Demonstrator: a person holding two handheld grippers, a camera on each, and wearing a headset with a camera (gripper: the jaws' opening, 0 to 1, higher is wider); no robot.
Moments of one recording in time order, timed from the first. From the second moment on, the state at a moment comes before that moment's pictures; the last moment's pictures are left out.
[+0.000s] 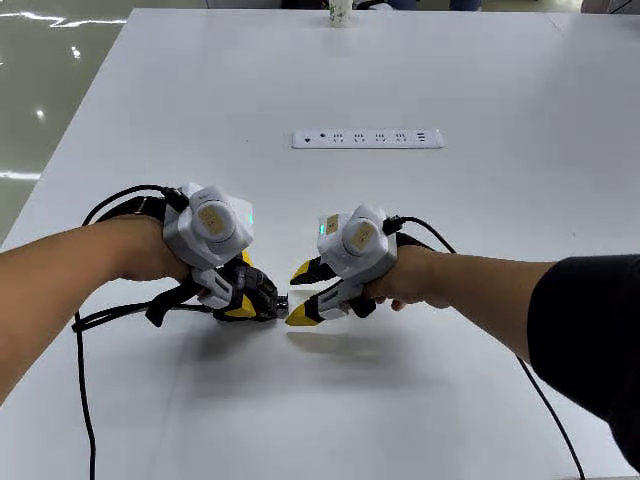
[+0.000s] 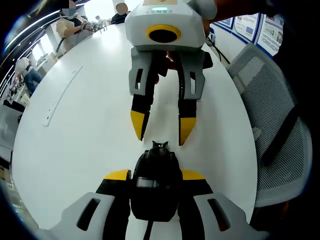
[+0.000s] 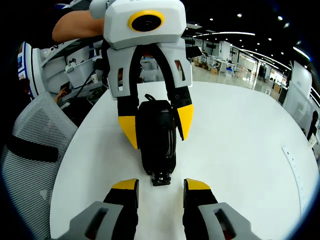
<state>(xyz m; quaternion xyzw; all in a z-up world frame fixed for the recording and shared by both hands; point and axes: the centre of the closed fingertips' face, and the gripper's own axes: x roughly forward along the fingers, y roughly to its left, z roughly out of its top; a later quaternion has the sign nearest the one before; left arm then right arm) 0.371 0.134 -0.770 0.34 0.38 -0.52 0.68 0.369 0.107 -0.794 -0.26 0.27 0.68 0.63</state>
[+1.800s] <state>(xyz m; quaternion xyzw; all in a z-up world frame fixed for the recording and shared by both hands) 0.369 0.133 -0.770 0.33 0.38 -0.52 0.69 0.369 0.103 -0.808 -0.33 0.29 0.68 0.59</state>
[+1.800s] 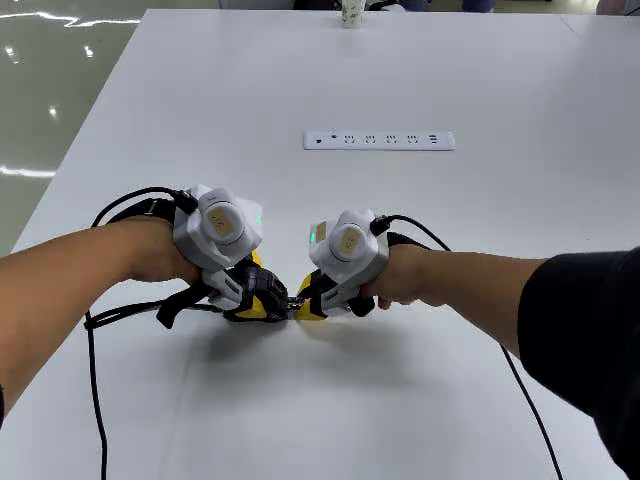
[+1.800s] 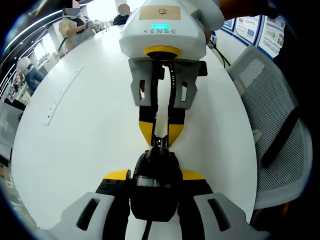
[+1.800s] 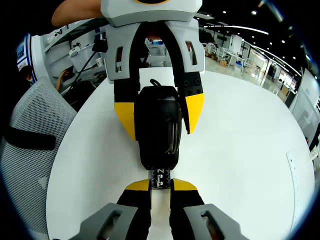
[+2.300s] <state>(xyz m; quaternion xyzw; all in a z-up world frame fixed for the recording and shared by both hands) 0.369 0.133 -0.769 0.33 0.38 -0.52 0.69 0.370 0.095 -0.808 -0.33 0.30 0.67 0.59</state>
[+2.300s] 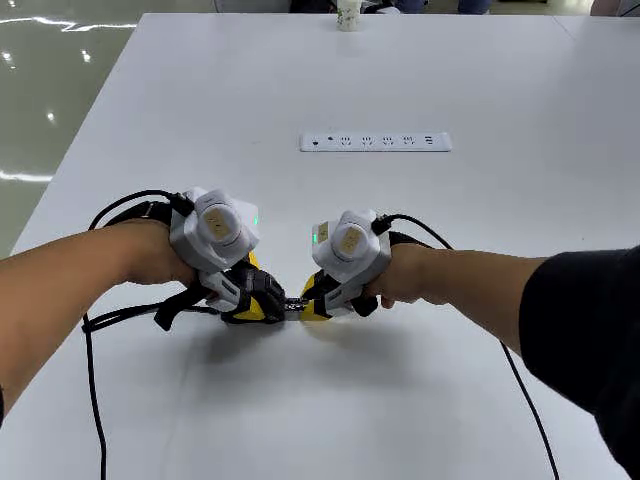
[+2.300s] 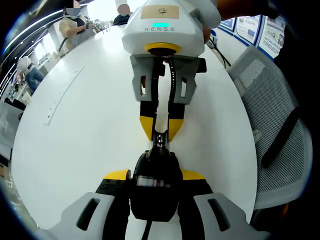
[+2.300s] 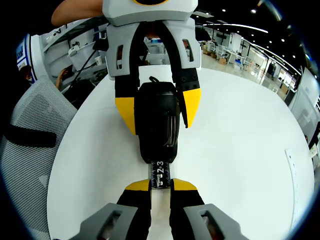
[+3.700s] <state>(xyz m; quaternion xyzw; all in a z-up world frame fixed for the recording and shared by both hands) 0.369 0.132 -0.770 0.34 0.38 -0.52 0.68 0.372 0.071 -0.808 -0.33 0.31 0.66 0.59</state>
